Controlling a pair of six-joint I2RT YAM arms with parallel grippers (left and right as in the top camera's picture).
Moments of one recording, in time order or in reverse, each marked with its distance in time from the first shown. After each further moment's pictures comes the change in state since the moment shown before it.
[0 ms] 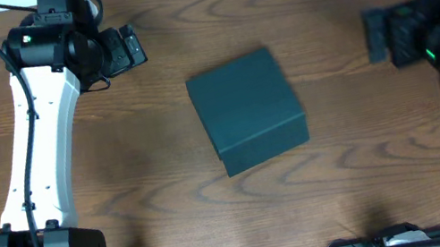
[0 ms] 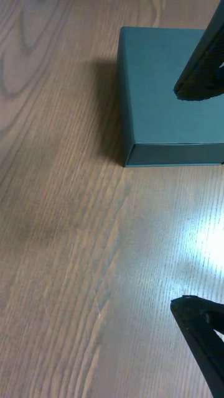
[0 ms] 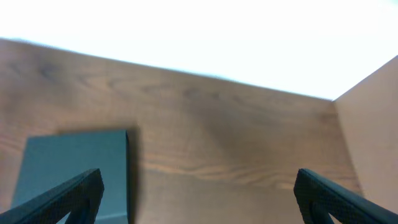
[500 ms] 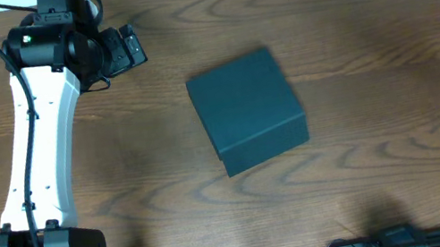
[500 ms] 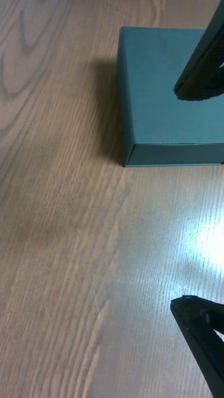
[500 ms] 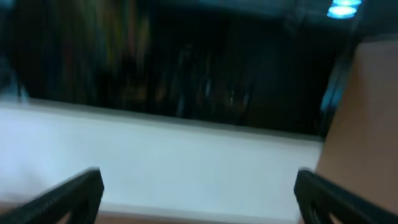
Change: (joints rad) left arm 0.000 0.000 0.000 0.000 0.000 0.000; right arm 0.004 -0.547 -0.336 0.548 0.016 -0.044
